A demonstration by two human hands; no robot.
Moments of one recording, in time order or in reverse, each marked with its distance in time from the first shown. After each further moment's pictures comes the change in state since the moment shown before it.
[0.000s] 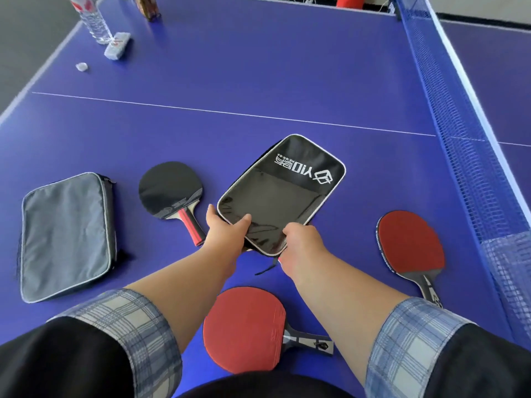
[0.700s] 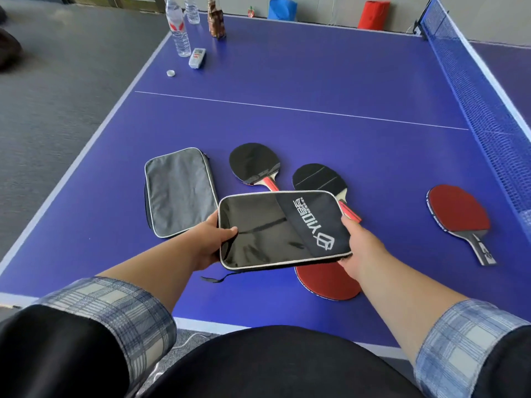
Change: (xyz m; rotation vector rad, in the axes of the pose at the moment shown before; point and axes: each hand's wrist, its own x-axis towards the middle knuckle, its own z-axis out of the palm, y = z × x) left_hand -0.054 -0.036 -0.284 0.060 -0.348 -0.056; right_hand -0.111 0.129 0.009 0.120 -0.047 -0.109
